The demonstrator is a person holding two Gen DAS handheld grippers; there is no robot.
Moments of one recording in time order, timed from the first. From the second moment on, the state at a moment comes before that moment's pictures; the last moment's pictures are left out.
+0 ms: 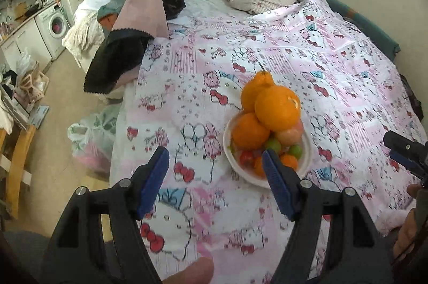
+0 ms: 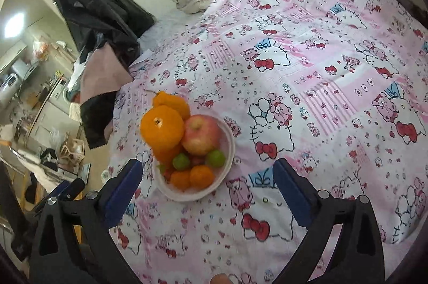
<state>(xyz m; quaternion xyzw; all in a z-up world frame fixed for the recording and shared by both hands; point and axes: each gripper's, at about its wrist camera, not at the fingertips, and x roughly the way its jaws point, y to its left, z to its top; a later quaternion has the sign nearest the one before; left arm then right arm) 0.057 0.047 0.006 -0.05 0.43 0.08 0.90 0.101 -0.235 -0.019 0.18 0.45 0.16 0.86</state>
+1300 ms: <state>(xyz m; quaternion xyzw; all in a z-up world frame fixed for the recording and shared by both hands) 0.014 0.026 -0.012 -0.06 0.40 0.05 0.92 0.041 -0.178 -0.026 0.01 0.38 0.12 0.92</state>
